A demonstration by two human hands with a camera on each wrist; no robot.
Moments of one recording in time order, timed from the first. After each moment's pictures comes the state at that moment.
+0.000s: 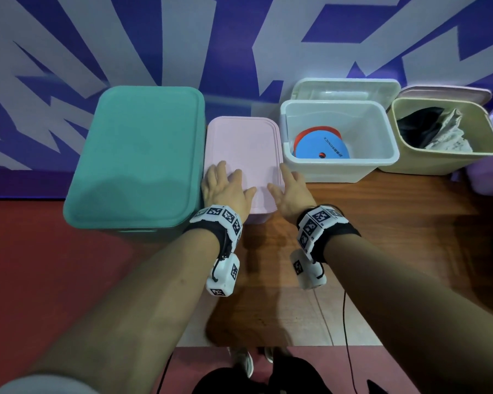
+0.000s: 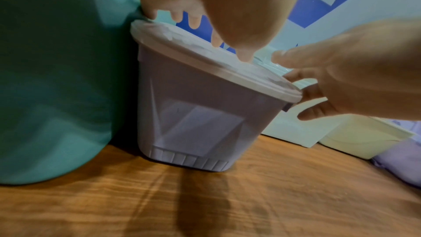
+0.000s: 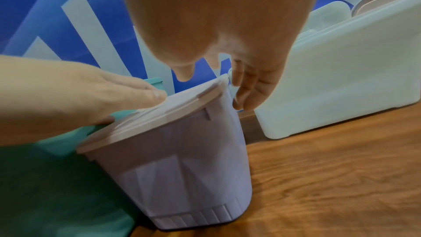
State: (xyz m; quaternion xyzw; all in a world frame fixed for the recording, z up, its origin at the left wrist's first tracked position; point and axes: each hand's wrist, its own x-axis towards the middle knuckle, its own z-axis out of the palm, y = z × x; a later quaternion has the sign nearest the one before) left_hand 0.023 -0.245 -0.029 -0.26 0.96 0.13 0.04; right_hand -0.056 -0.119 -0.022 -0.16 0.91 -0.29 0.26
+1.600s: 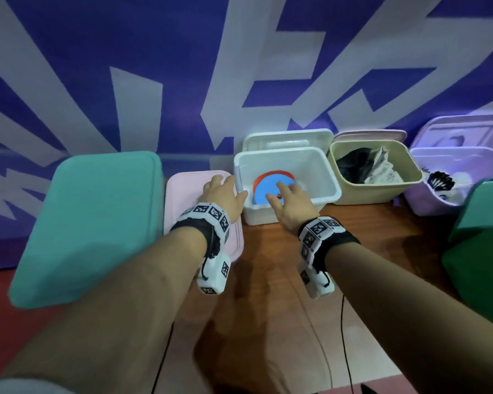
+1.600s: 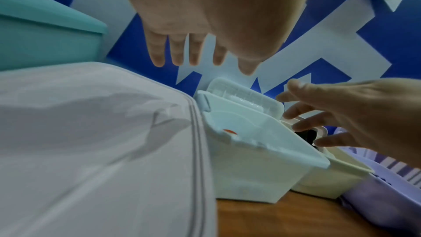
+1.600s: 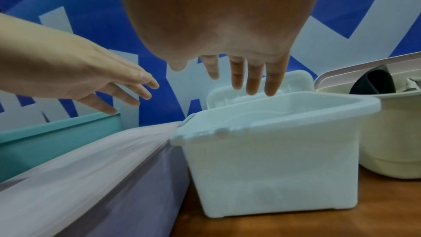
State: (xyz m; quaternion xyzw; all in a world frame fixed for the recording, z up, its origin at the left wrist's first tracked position) left_hand -0.075 -0.223 0.039 -0.20 0.95 0.20 0.07; right_hand -0.131 -0.060 0.026 -0.15 0.95 -0.20 0.18
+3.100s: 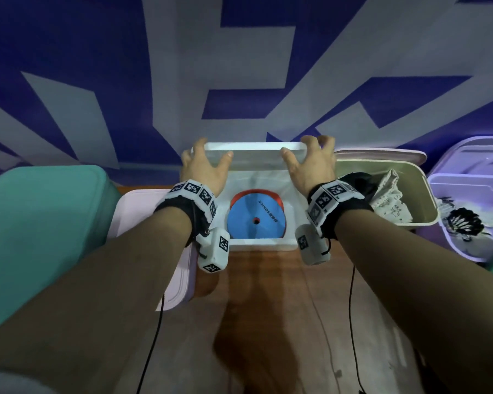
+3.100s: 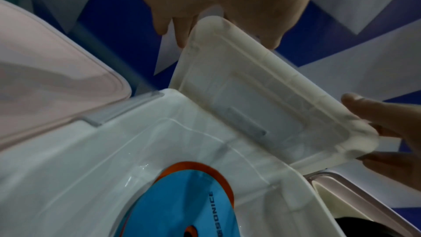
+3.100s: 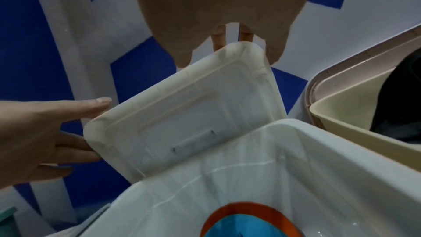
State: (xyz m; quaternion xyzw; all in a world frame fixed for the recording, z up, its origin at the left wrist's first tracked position) left_hand -0.227 -0.198 0.037 -0.39 0.84 0.37 -0.09; right_hand -0.328 -0.022 0.039 -0.12 0.93 -0.34 0.03
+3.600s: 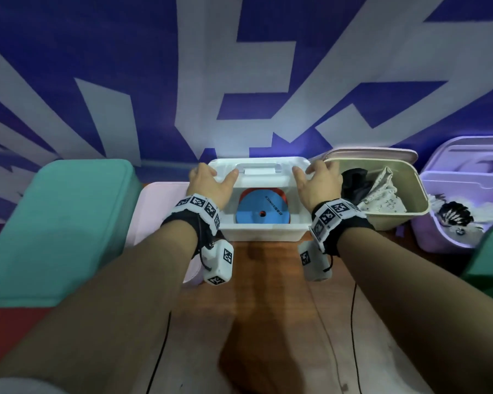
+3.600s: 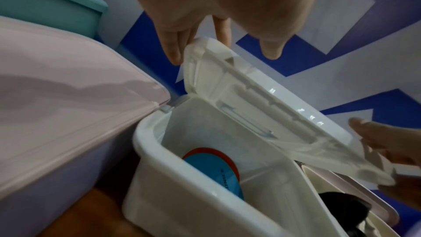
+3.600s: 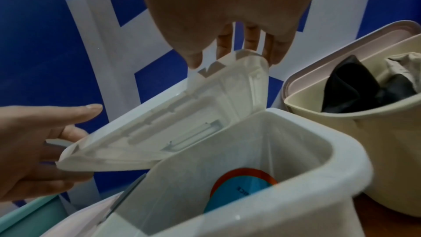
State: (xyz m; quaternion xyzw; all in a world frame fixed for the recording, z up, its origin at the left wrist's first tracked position) left_hand -0.157 -0.171 0.055 -0.40 0.84 0.36 -0.08; right_hand -0.266 0.009 0.041 -0.07 0.94 -0.34 0.02
